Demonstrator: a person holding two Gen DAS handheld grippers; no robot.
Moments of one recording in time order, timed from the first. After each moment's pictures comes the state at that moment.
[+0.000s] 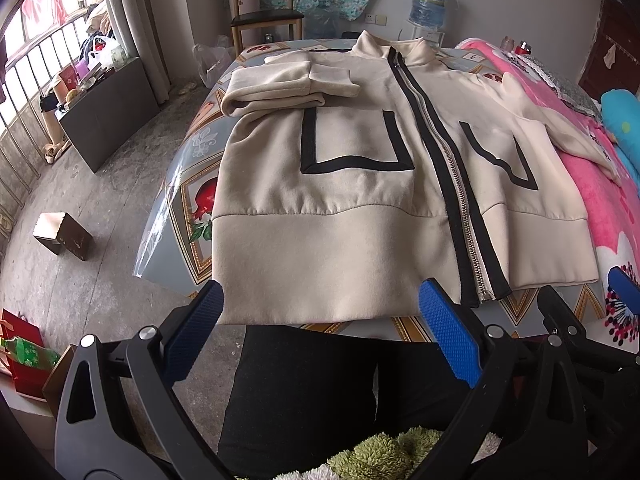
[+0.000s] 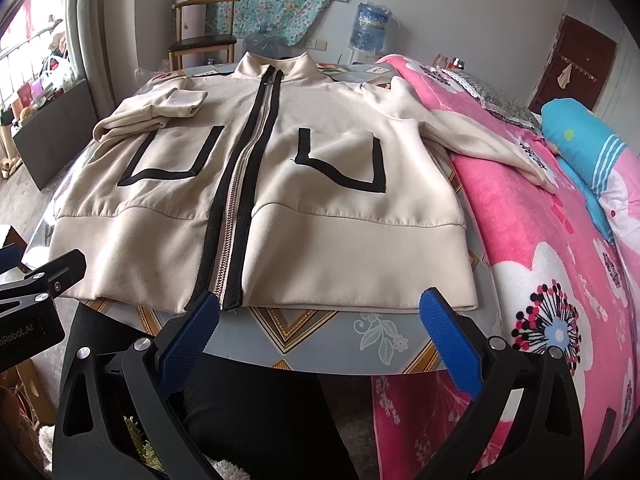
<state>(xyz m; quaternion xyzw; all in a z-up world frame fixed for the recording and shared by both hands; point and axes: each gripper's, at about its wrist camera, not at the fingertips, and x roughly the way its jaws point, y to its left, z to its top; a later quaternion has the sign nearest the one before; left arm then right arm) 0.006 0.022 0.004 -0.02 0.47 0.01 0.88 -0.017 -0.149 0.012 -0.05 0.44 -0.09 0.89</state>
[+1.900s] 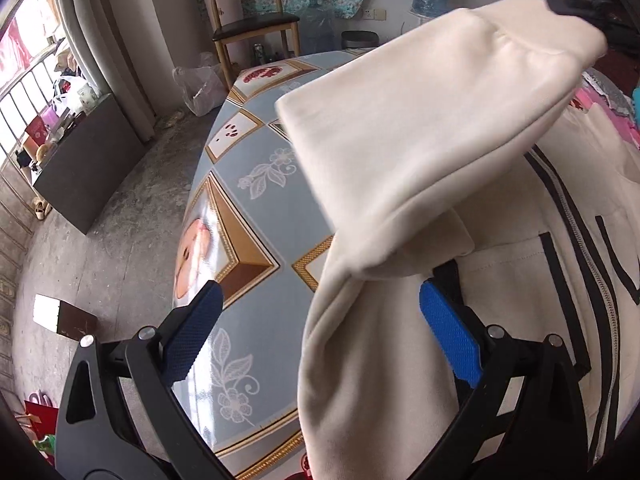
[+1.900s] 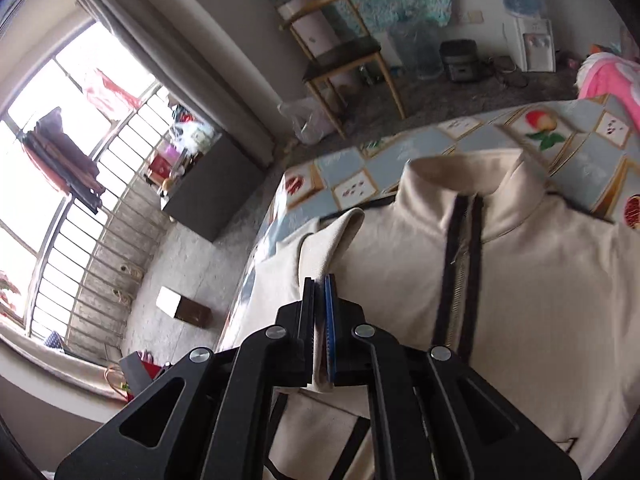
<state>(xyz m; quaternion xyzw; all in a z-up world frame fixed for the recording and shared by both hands) 0.261 0.106 -0.048 0.04 0.47 0.00 0.88 0.367 -0.158 0.102 0.18 0.46 0.23 0.84</state>
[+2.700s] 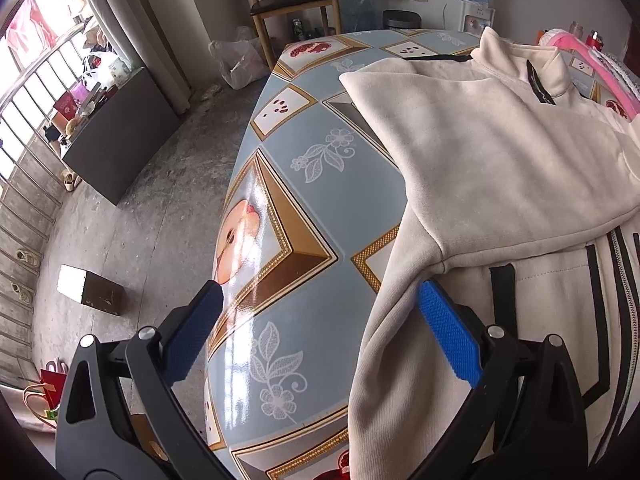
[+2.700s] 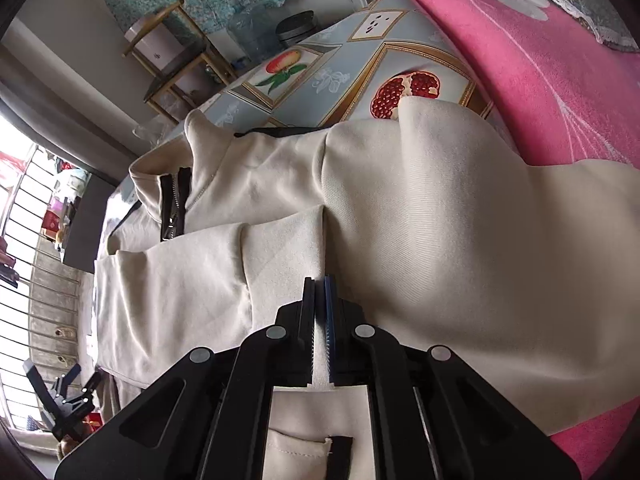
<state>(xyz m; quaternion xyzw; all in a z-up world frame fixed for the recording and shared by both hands) 0.273 0.122 -0.047 0.04 0.51 0.07 0.86 0.353 -0.334 -0.037 0.18 0.55 0.02 0.82</state>
